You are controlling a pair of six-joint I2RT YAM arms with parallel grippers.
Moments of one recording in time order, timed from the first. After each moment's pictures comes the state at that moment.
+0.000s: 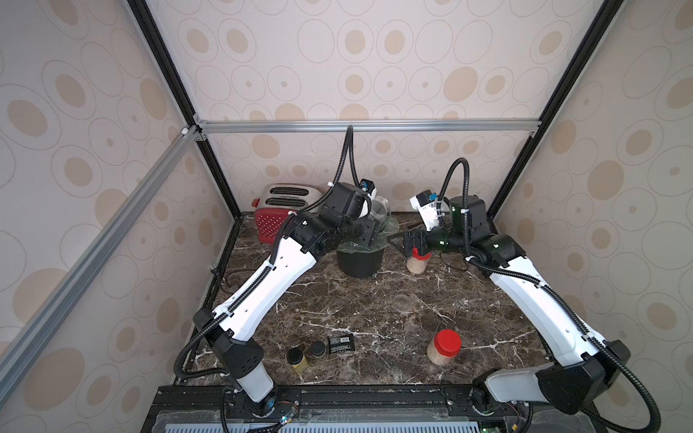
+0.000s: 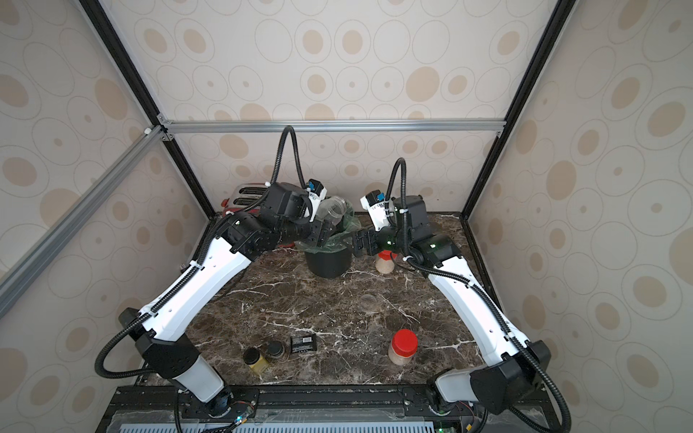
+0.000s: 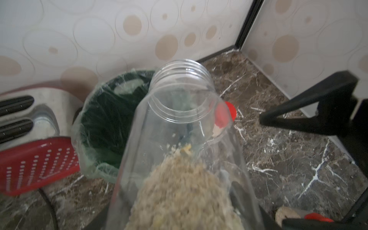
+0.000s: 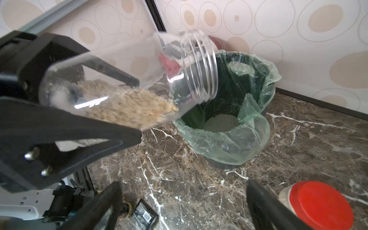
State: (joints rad) left arm -0.71 1.68 1.98 -0.97 -0.14 -0.17; right arm 0.42 1.37 1.47 -0.59 -0.44 0.09
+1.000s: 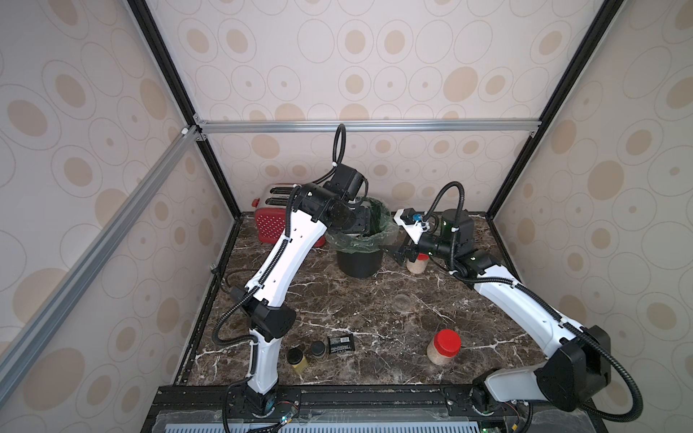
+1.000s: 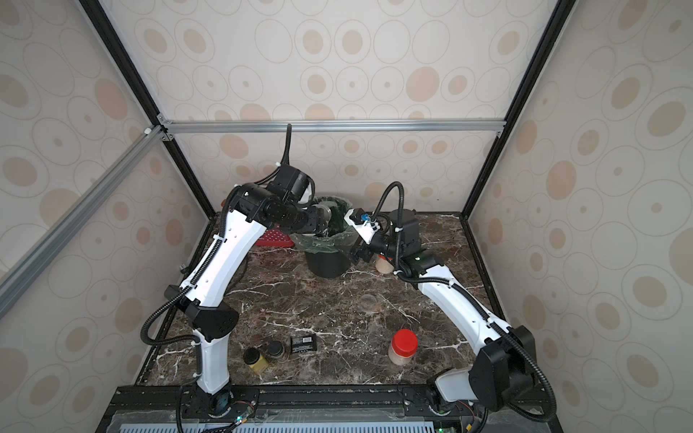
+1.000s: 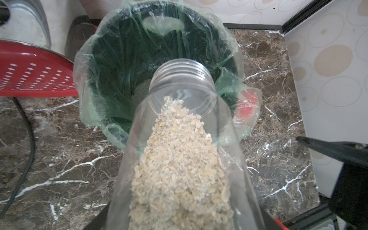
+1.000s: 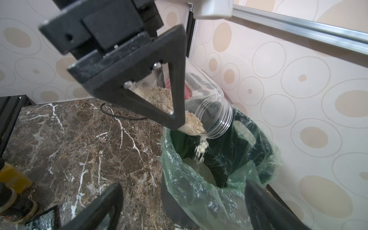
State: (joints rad) left arm -0.59 2.00 2.49 -1.43 -0.03 -0.51; right arm 0.42 1.39 1.19 -0.07 -0.56 -0.38
